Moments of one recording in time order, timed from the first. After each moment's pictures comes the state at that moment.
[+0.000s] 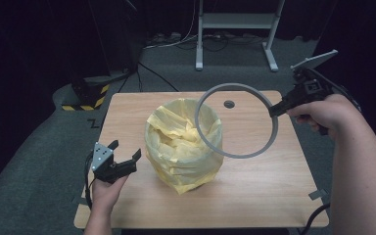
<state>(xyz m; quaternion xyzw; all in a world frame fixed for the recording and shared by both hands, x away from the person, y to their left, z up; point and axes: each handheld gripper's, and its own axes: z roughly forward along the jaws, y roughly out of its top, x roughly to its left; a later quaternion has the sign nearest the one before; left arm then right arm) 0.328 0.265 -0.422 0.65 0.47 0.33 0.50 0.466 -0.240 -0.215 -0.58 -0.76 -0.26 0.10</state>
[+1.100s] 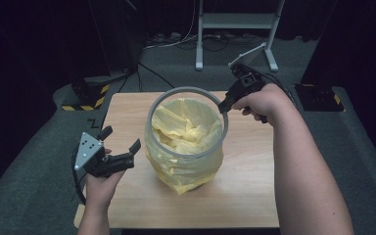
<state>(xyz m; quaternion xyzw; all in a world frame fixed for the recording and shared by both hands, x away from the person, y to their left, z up) 0.308 0.252 -0.347 0.62 0.41 0.35 0.57 0.498 -0.114 -0.229 -0.52 -0.81 -0.23 0.13</state>
